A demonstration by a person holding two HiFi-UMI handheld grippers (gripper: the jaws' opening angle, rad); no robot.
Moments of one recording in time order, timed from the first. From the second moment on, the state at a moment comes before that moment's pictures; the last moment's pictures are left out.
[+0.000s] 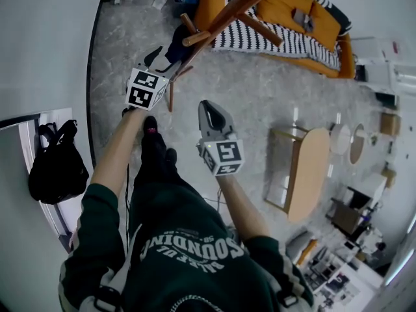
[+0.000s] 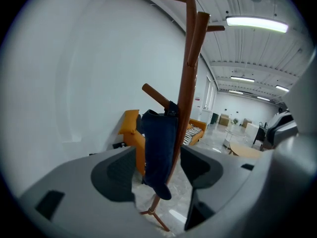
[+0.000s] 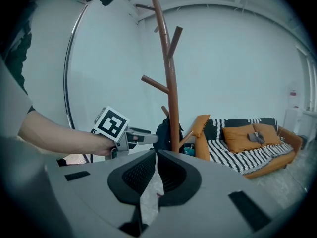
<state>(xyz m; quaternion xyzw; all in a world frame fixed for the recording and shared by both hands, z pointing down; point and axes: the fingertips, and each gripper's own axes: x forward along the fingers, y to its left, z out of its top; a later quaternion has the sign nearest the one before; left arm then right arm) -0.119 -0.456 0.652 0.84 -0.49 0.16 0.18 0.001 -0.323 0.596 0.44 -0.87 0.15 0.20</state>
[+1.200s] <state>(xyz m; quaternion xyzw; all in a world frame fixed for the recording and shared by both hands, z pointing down) -0.114 -0.491 0.630 0.85 -0.47 0.22 0.12 0.034 -0.317 0.592 0.46 -0.85 0.18 0.19</state>
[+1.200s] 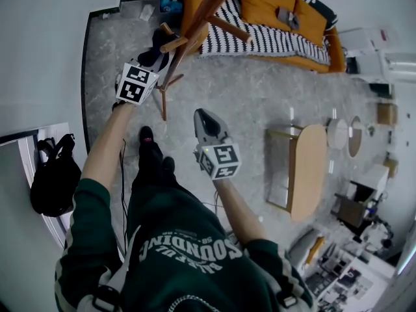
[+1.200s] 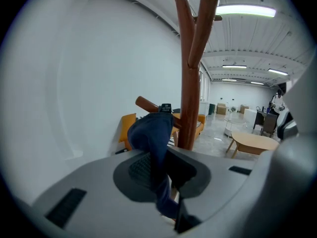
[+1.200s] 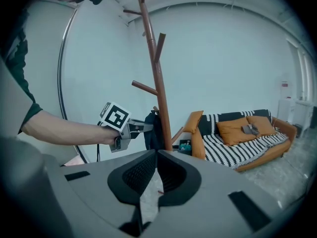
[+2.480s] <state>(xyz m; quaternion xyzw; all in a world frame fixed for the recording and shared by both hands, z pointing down) -0.196 -0.435 0.536 0.80 -0.56 0.20 0.09 0.020 -0.331 0.515 0.44 -0.88 0.13 0.12</state>
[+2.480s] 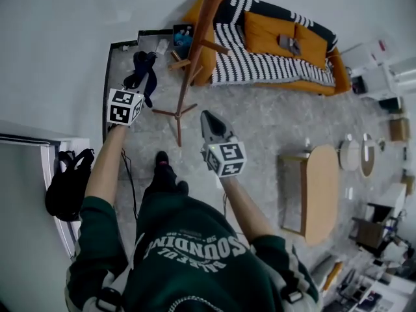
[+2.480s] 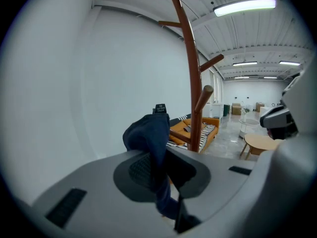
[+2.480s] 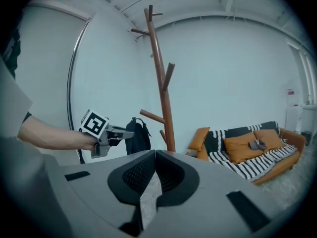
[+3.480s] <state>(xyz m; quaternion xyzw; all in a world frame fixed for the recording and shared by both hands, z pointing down) -0.125 -0.226 0.509 0.80 -0.56 0.16 0.11 0.069 -0.242 0.449 0.43 -0.90 0.05 0.06</state>
